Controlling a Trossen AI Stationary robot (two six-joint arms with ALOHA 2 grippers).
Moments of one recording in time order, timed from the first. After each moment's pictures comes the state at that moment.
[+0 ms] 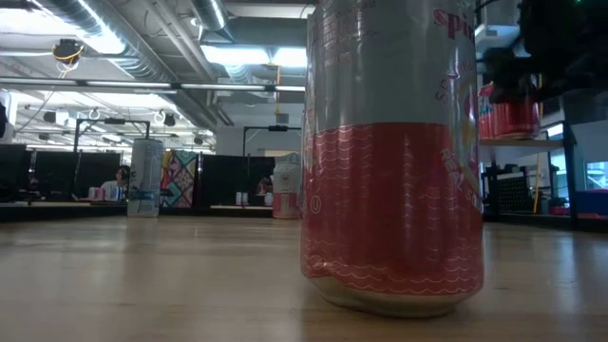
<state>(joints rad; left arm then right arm) 0.07 1.45 2.10 -1.28 -0.14 0.06 0.16 1.00 0.76 -1.57 1.19 1.85</state>
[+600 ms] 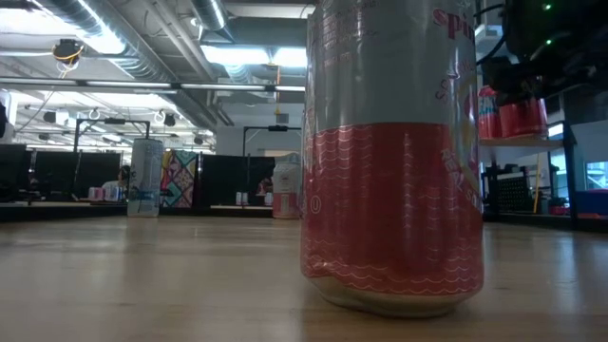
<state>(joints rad) 0.07 1.45 2.10 -1.28 -0.14 0.08 0.01 0.99 0.79 -1.57 1.18 1.67</state>
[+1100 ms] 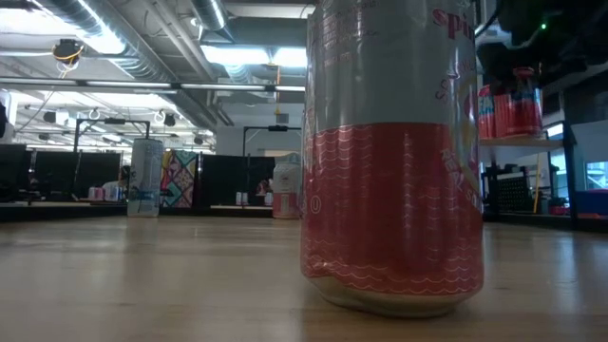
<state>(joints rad) 0.07 1.45 2.10 -1.28 -0.14 0.08 0.01 0.99 0.89 -1.57 1.16 1.61</state>
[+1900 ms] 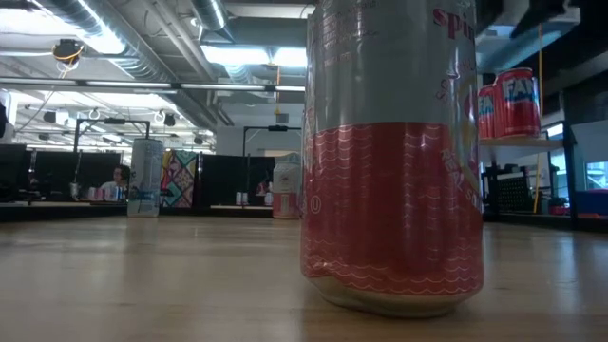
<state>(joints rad) 0.07 1.45 2.10 -1.26 -0.14 0.08 0.01 1.00 1.33 -1.54 1.11 1.16</state>
